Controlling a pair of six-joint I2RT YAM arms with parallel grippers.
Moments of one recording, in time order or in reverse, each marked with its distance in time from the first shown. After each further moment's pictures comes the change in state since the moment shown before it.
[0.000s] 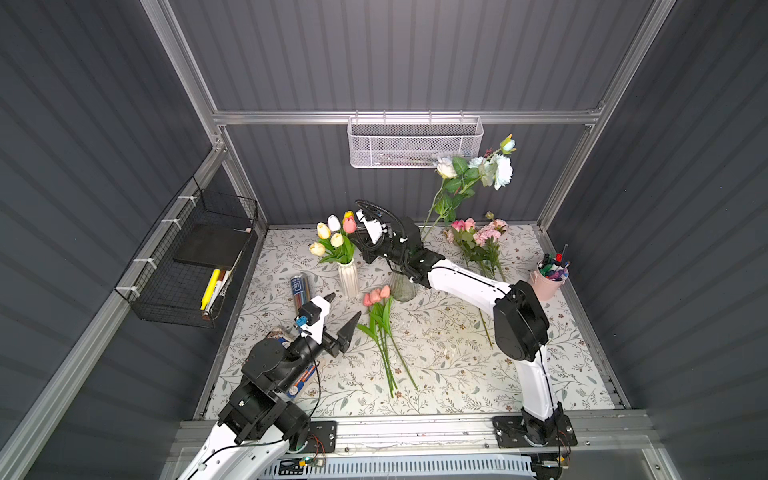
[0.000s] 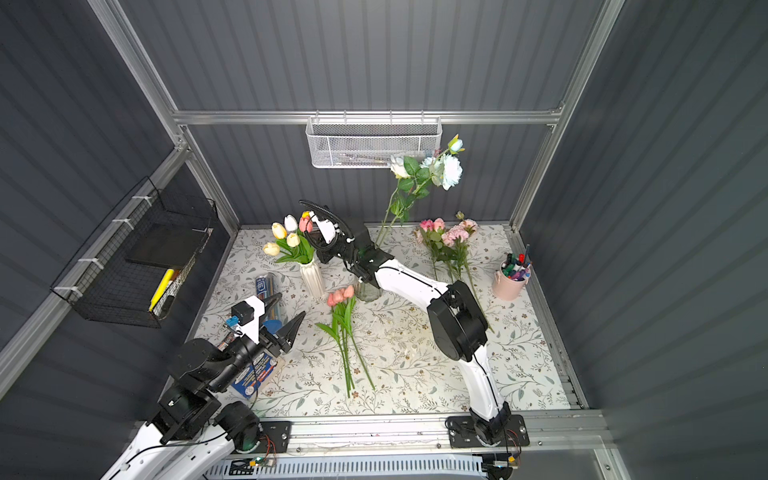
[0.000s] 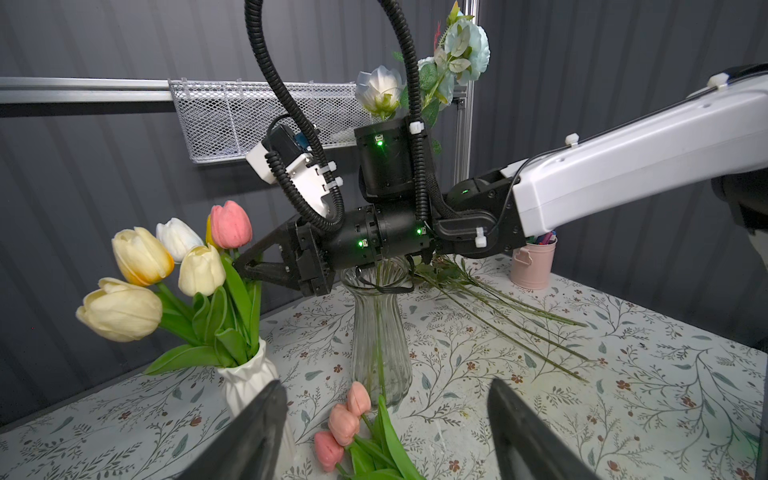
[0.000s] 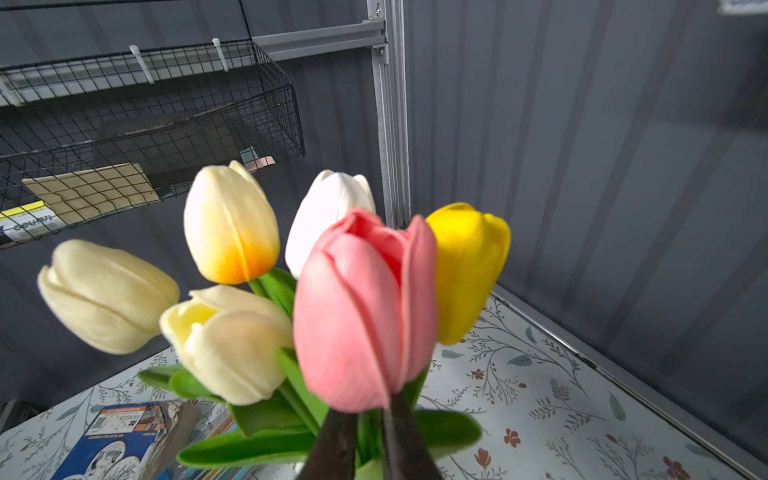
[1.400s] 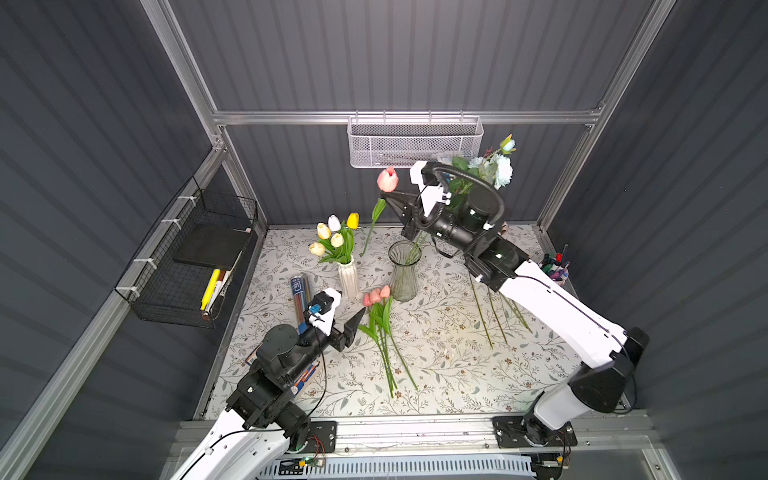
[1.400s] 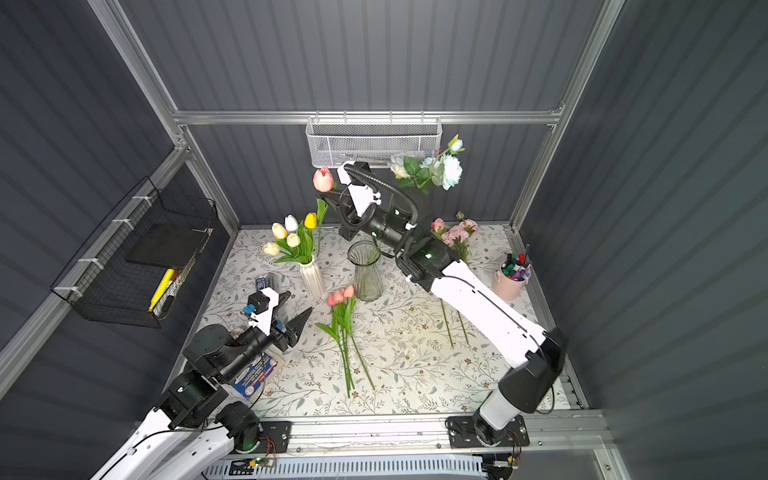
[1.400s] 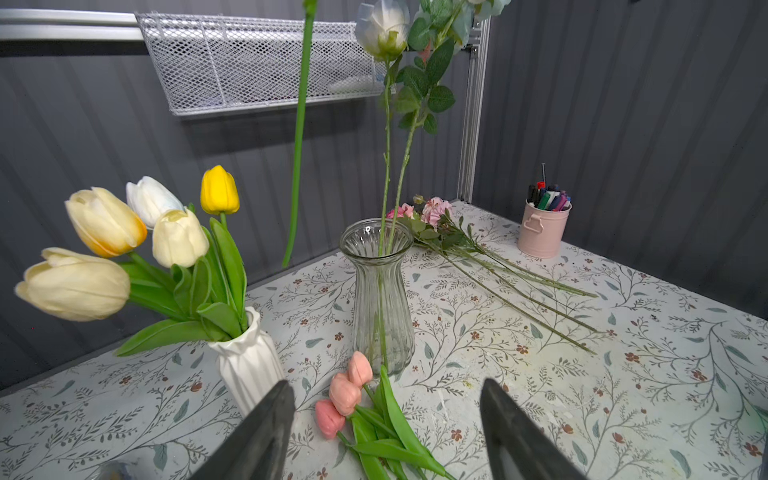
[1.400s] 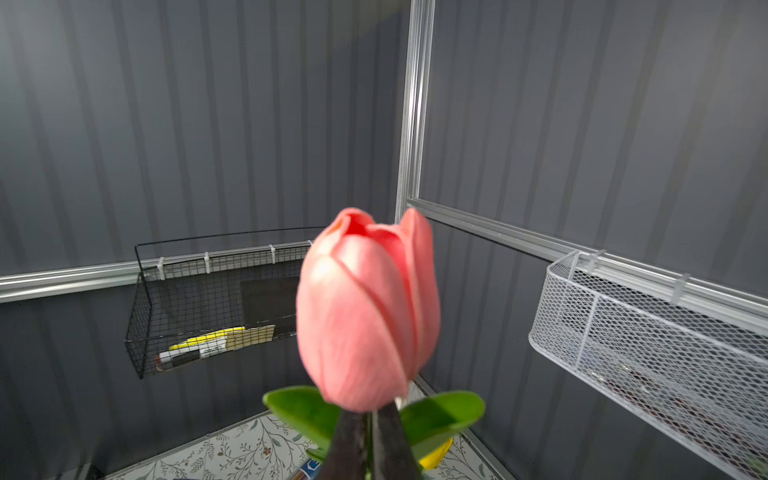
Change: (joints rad) left arm 0.000 0.157 0.061 -0.042 -0.016 -0.001; right arm -0.006 -0.587 -0.093 -0.160 -0.031 -0.078
